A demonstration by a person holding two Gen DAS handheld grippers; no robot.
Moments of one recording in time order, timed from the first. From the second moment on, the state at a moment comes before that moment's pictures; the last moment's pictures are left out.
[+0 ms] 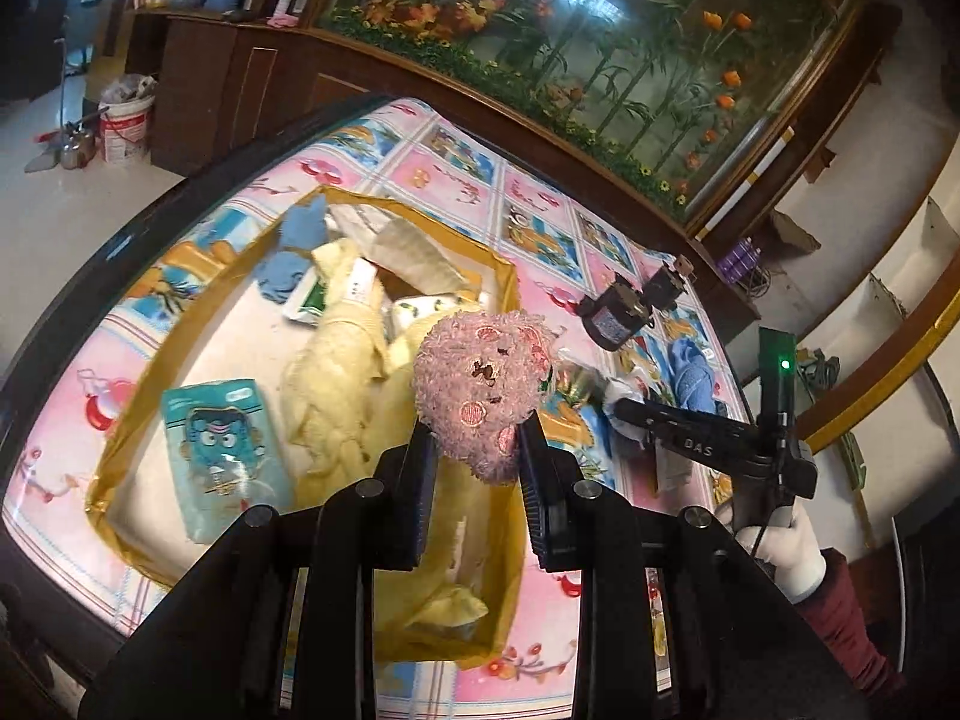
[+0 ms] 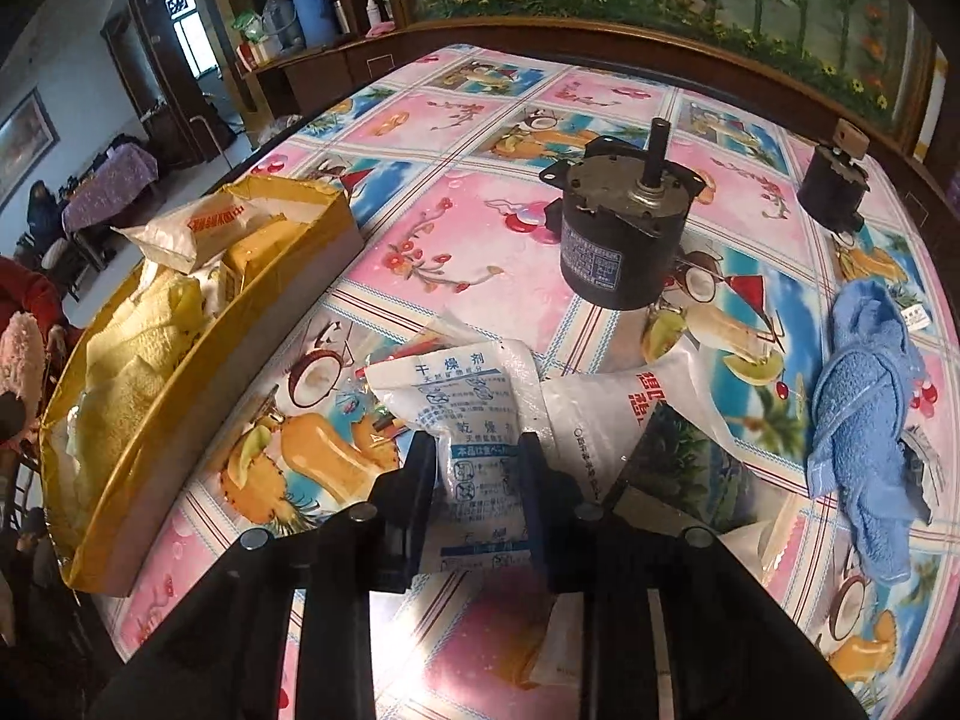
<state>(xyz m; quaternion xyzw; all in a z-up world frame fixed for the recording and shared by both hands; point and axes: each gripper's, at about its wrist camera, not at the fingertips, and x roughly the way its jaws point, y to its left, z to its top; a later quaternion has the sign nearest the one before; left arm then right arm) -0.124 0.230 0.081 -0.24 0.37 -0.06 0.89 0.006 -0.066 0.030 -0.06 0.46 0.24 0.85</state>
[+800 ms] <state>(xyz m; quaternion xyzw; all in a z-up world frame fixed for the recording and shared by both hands) -0.139 0.277 0.065 -0.26 0.37 -0.02 0.89 0.009 -0.040 0.014 -0.06 0.48 0.22 0.85</state>
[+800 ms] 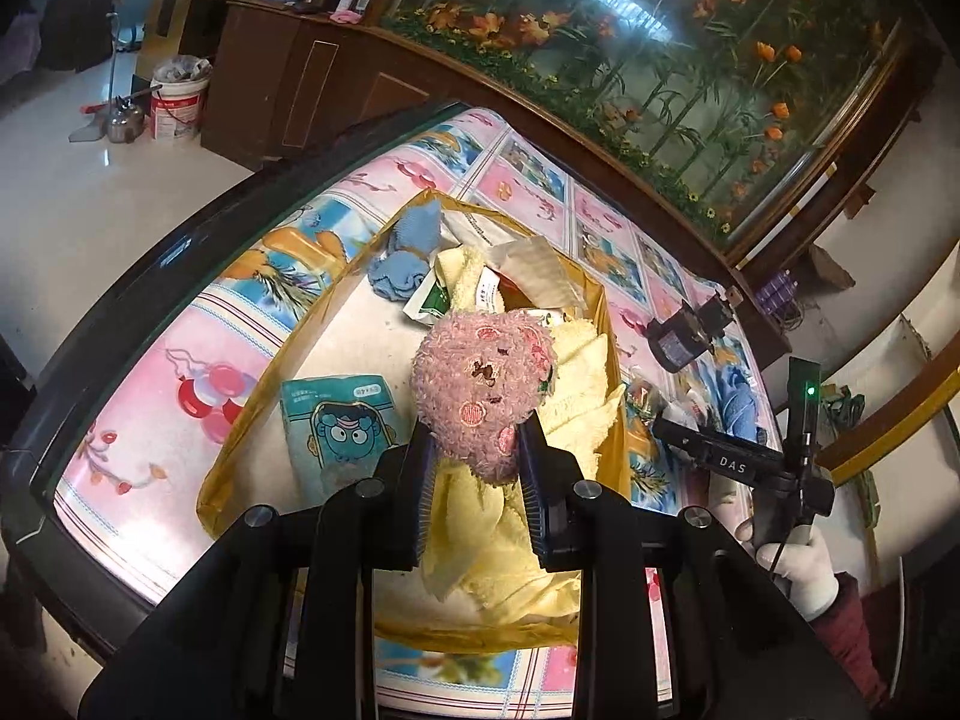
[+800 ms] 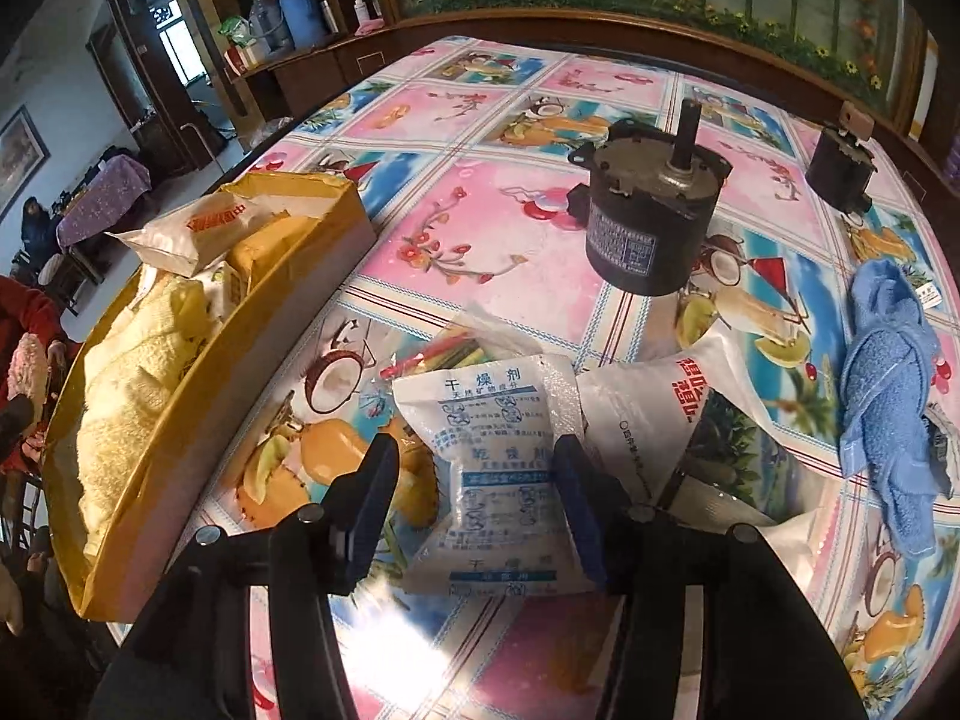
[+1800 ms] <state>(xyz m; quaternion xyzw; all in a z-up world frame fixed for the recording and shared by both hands) -0.057 0.307 0.039 -0.18 0.45 0.03 0.87 -0.083 0.081 0.063 0.06 0.48 0.45 0.75</state>
